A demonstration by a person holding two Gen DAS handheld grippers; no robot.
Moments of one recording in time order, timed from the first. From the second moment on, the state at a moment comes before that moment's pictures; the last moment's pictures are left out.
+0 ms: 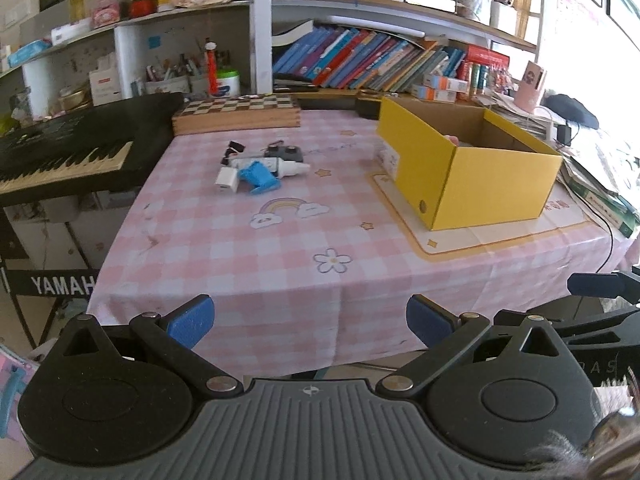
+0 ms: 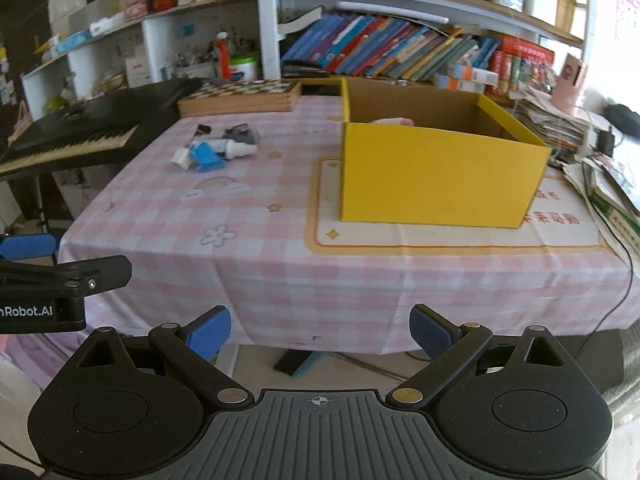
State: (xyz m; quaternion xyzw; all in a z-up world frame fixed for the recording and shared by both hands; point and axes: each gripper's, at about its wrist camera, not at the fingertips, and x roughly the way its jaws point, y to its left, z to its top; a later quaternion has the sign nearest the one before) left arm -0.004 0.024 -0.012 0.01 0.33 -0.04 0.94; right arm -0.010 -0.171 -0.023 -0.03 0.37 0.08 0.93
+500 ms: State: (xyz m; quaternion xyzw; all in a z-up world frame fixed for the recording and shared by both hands) left arm -0.010 0.058 -0.007 0.00 0.32 -0.01 0.95; right arm -0.003 -0.133 -0.017 -0.05 0.36 0.12 0.93
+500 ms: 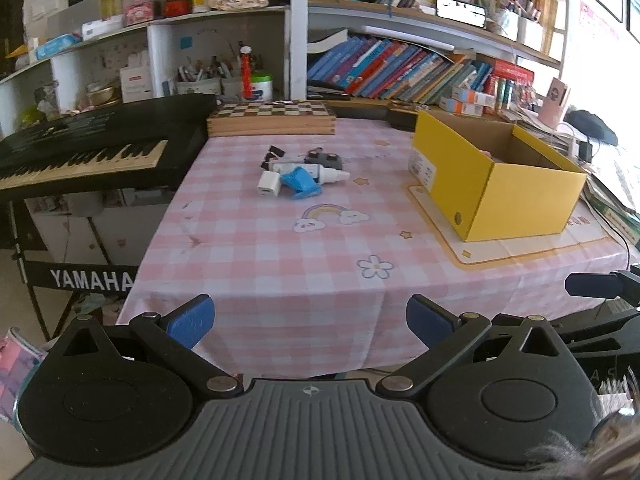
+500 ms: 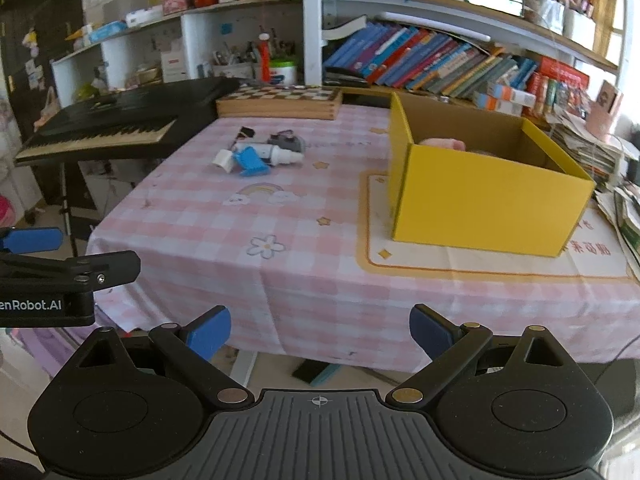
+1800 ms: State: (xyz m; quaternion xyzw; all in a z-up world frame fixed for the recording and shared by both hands) left arm 0.065 0.101 -0.013 -0.05 0.33 0.08 0.94; right arm 0.097 -0.084 -0.022 -0.09 0.35 0.21 0.91
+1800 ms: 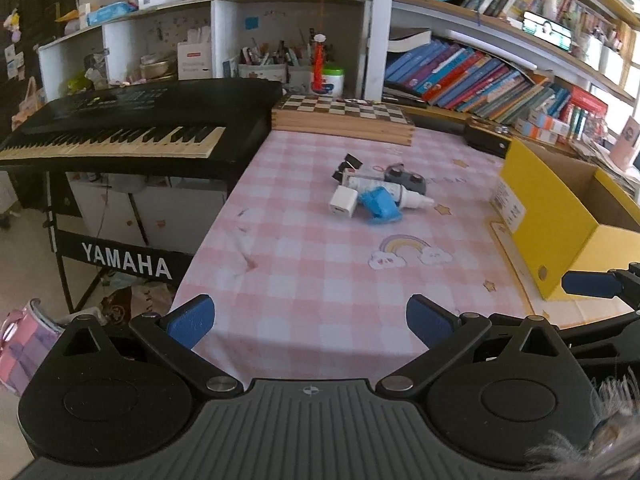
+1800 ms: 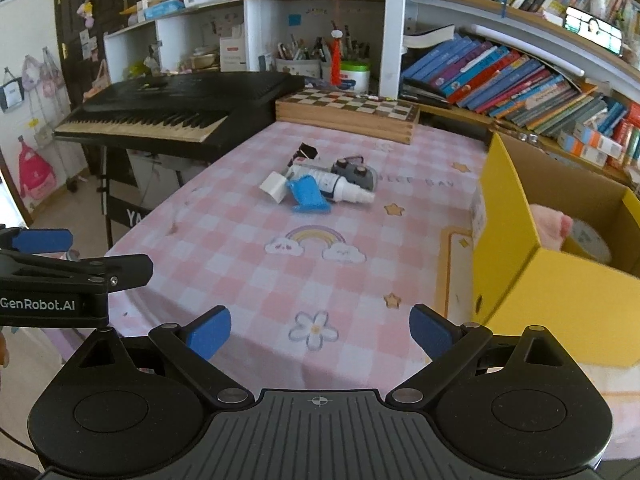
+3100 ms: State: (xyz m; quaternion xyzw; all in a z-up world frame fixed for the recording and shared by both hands) left arm 0.248 0.102 -0.054 0.00 0.36 0.04 0.93; right arm 0.249 -0.081 -0.027 -0.03 0.37 0.24 0.90
